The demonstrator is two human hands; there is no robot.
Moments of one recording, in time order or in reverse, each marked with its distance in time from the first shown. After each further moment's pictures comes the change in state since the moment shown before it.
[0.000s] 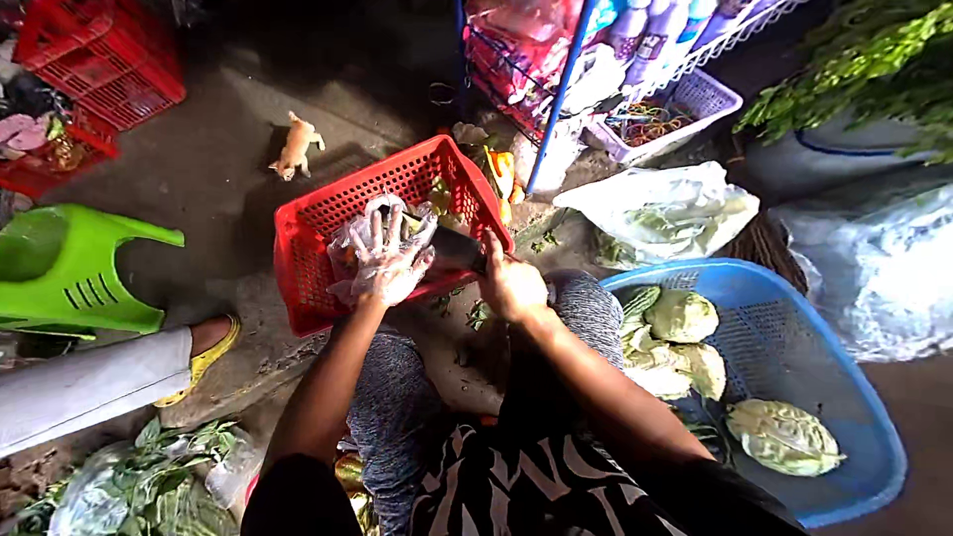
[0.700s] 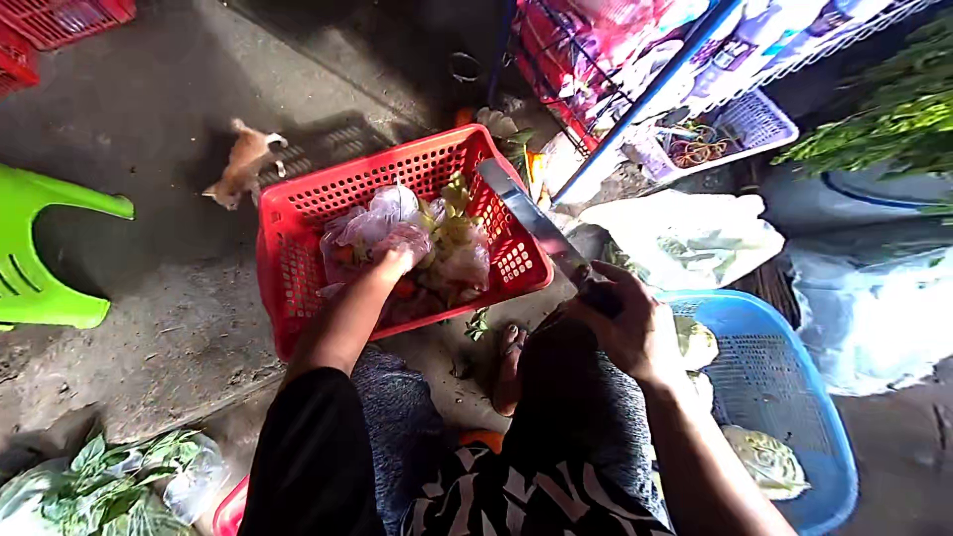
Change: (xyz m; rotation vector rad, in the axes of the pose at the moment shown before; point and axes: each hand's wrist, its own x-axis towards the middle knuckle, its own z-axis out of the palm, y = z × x) left_hand 0.115 -0.053 0.105 -0.105 -0.459 0.028; right_hand -0.008 0.060 -0.025 0.311 0.313 -0.006
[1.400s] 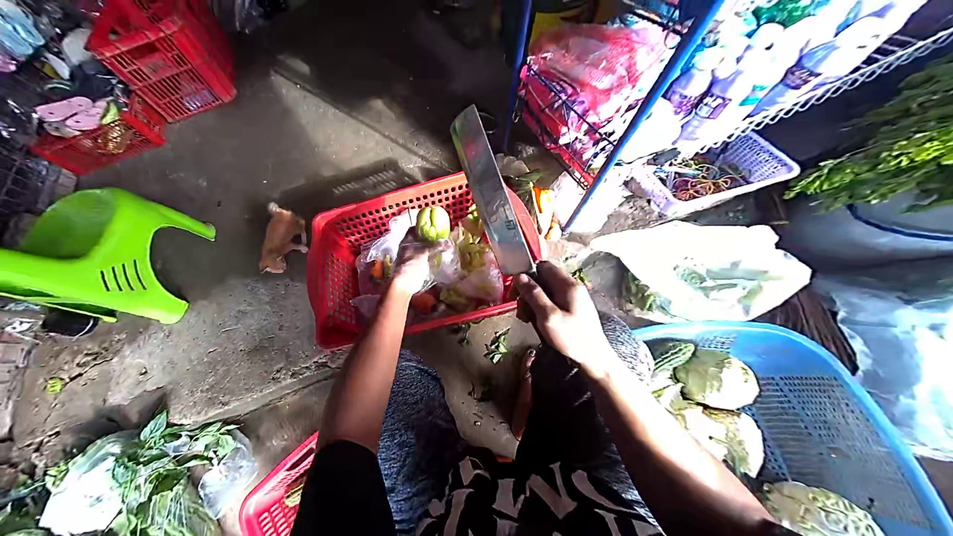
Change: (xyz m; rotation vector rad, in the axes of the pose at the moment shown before) left_hand -0.110 0.039 -0.065 -1.446 0.526 -0.125; right_hand 0.004 -0.084 0.024 0.562 -0.137 -0.115
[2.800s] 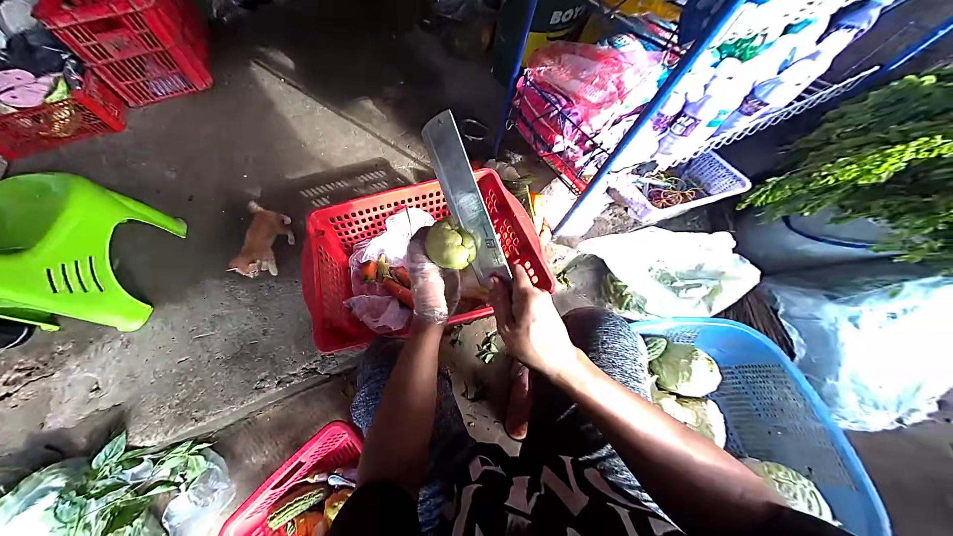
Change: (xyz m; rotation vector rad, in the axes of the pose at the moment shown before) left_hand -0.049 0.001 0.025 -0.597 0.154 0.477; right_hand -0.010 -0.026 0.066 -0.595 0.059 -0.165
